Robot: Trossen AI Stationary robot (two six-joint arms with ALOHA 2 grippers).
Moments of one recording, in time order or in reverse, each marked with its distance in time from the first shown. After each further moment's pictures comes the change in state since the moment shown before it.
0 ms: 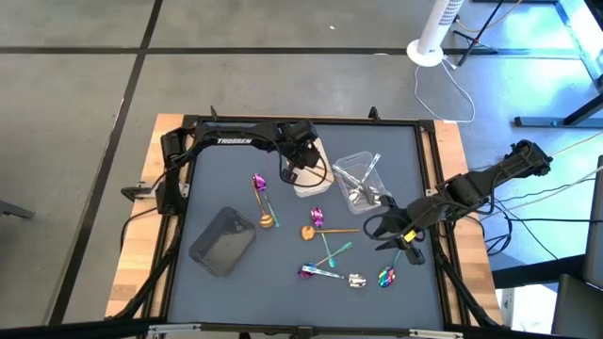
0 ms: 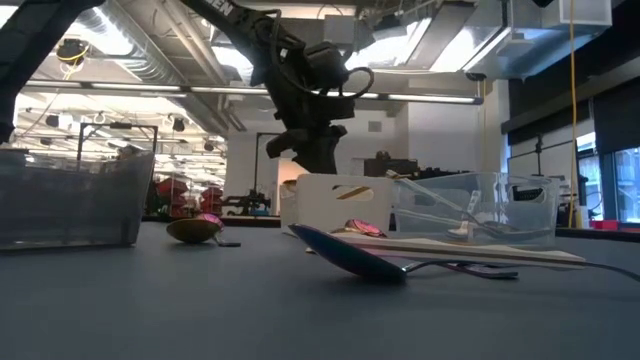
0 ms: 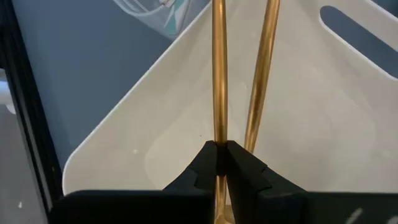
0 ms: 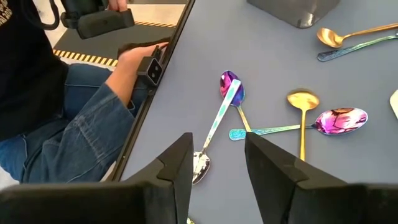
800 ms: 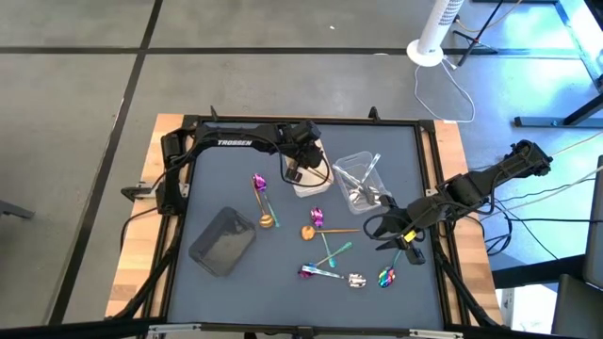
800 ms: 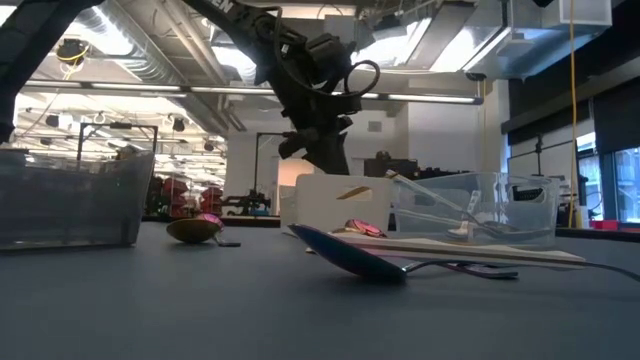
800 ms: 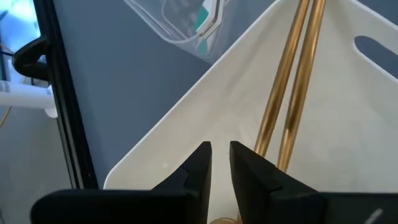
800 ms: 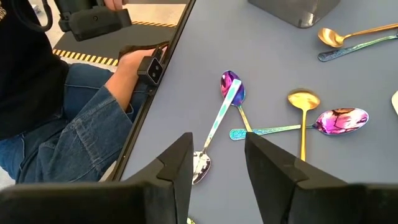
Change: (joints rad) left arm -0.019 0.000 0.000 0.091 -0.062 0.001; right arm 0.000 0.000 0.000 0.000 0.000 0.000
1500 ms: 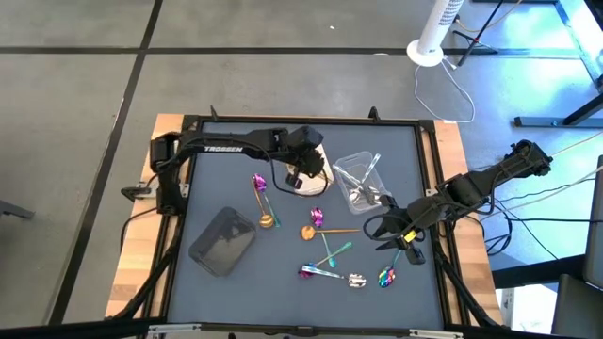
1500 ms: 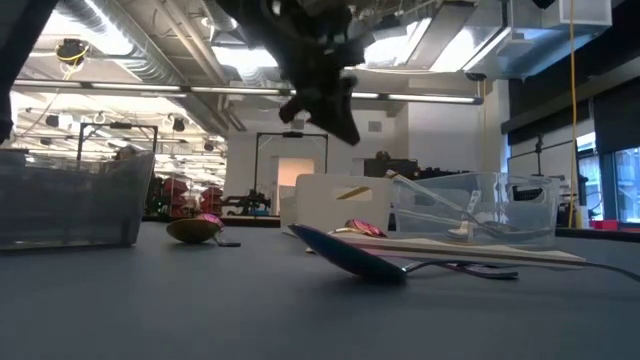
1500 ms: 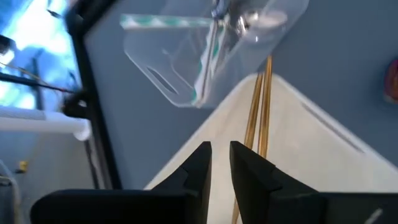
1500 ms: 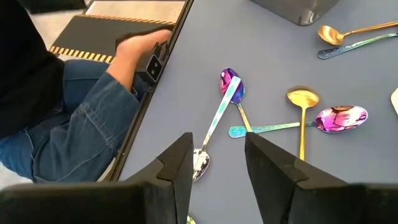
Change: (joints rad) left arm -0.103 -0.111 0.003 -0.010 -0.058 -0.001; right arm 0.000 0.000 0.000 -0.010 0.000 -0.004
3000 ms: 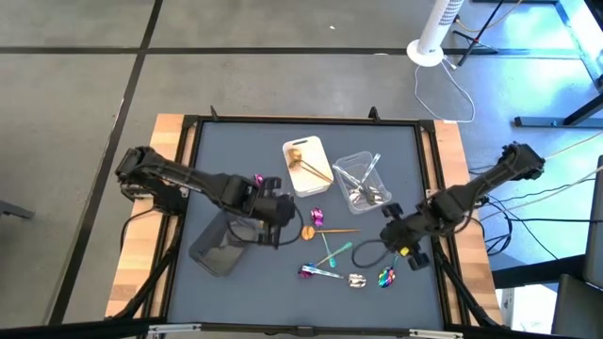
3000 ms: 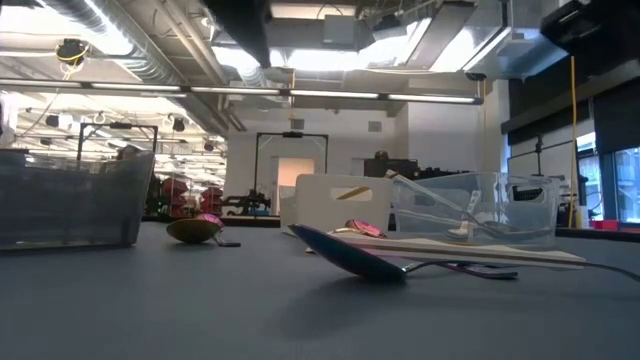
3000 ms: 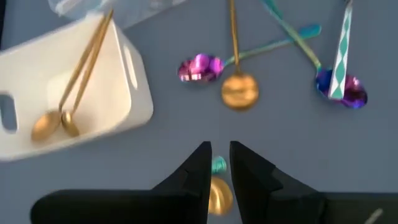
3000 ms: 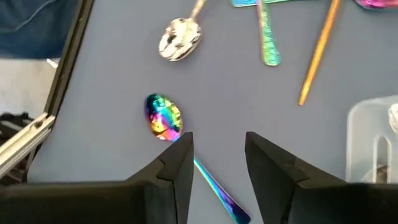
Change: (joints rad) left arm -0.498 -0.209 0.001 -0.500 -0.238 -1.020; right arm 0.069 0.151 -0.001 -0.335 -0.040 -0.077
